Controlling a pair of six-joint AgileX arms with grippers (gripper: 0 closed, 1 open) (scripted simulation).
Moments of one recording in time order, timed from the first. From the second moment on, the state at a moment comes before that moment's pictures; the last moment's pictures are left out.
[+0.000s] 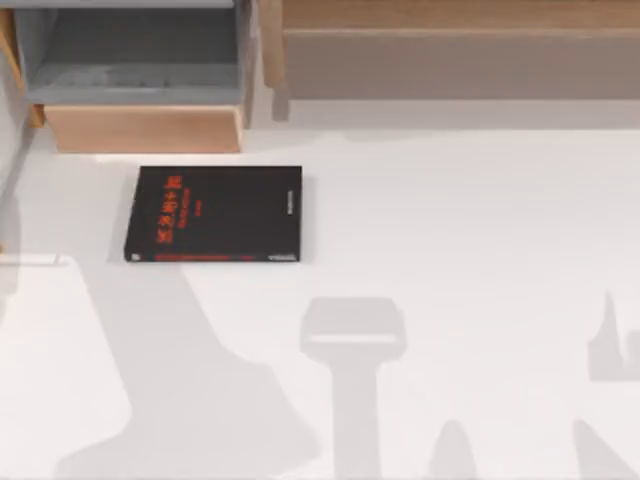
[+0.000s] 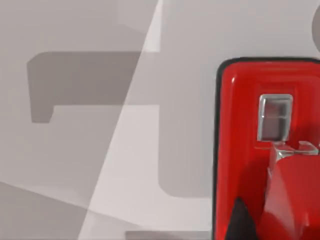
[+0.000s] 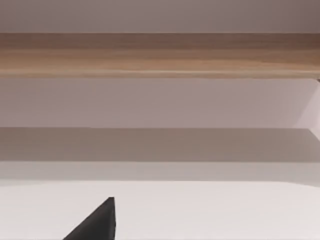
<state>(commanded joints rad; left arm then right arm) 0.32 2.63 2.44 -1.26 0.01 0.01 0.00 0.00 0.00 0.00 0.00 0.00</state>
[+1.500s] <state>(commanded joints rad) -0.16 2.20 2.10 -1.32 -0.03 -0.23 0.00 0.00 0.00 0.00 0.00 0.00</state>
